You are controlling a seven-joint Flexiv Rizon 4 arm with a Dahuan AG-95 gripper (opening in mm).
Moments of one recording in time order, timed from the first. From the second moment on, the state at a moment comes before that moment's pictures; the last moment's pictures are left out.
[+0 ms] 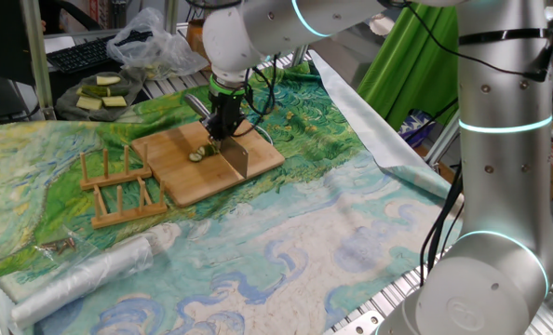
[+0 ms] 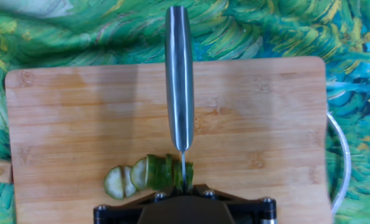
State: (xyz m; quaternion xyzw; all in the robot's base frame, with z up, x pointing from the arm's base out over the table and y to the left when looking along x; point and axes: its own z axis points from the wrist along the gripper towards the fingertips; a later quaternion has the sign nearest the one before) arm 0.646 -0.019 0.047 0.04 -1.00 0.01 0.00
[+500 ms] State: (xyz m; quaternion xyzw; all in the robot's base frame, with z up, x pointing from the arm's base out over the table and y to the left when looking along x) arm 0.654 -0.018 0.046 0.04 -1.00 0.00 0.01
